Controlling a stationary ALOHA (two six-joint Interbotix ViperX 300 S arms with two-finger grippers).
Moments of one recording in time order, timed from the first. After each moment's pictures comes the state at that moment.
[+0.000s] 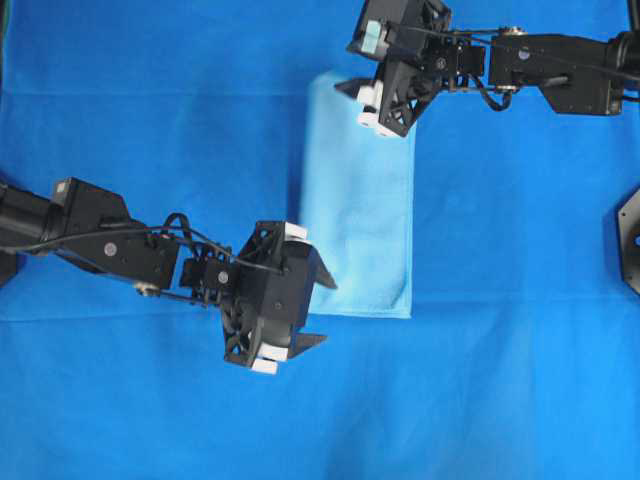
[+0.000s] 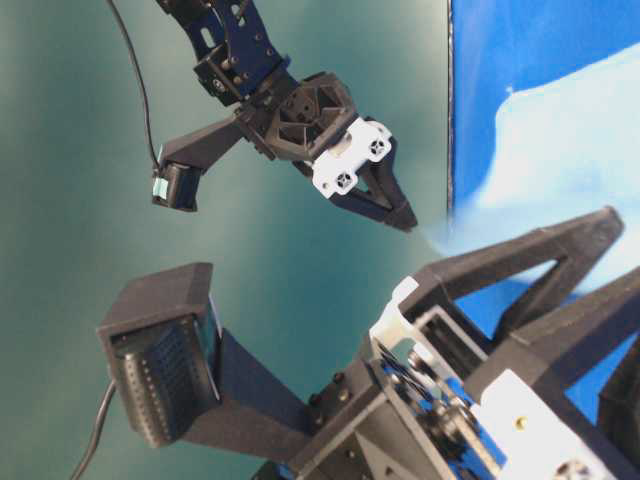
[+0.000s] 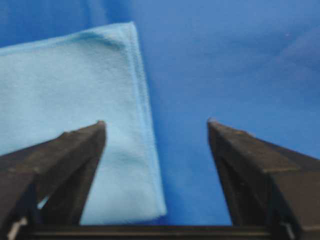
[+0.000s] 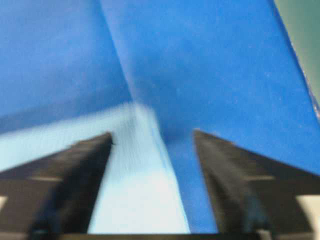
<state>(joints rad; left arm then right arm) -0.18 0.15 0.59 -0.02 -0.13 0.09 -0.42 0.07 0.56 -0.59 0.02 0.44</state>
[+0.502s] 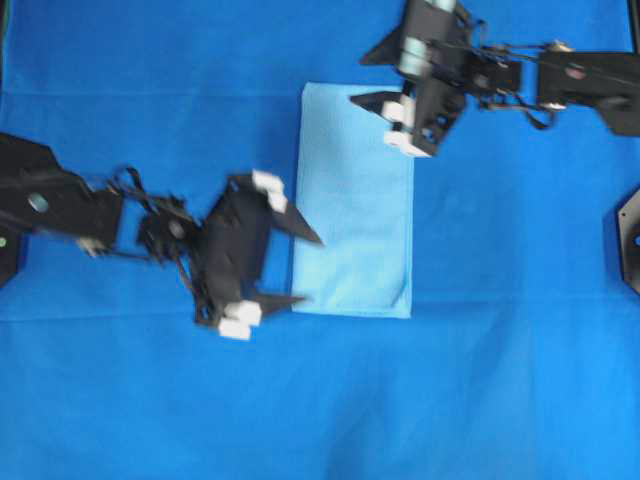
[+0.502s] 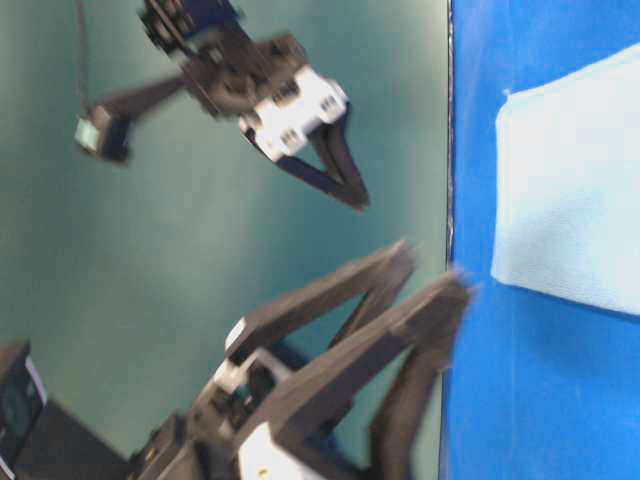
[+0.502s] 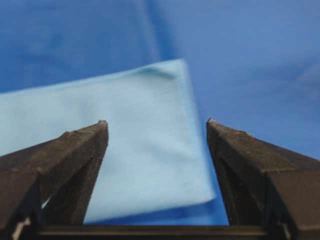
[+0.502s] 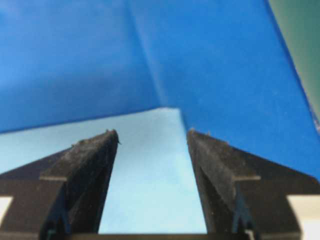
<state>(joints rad) -0.10 -0.10 0.66 -0.02 -0.06 0.15 -0.34 -0.14 0.68 -0.59 0.02 0.45</state>
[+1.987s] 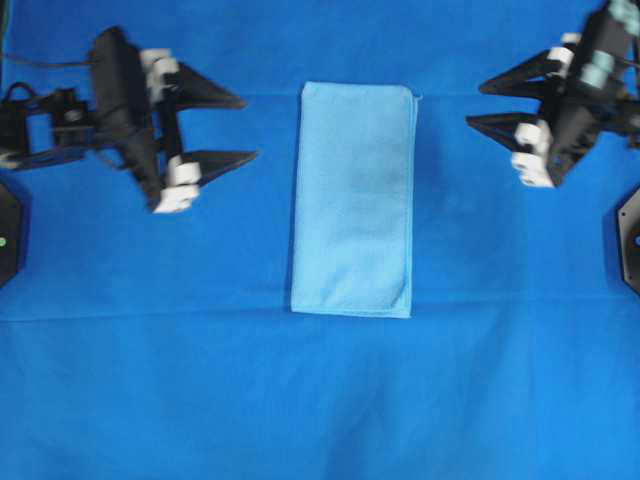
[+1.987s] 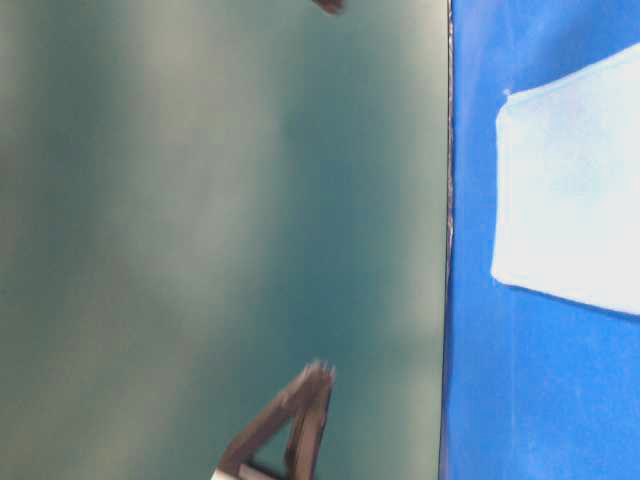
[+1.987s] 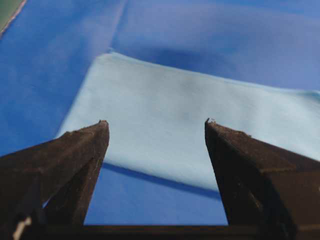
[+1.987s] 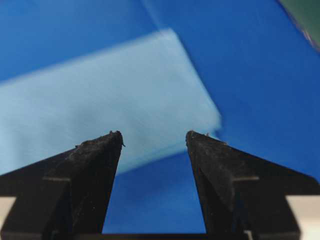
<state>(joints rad) 0.23 -0.27 0.92 -0.02 -0.34 0.05 -0.41 -0.54 1.06 -0.56 0.00 0.61</state>
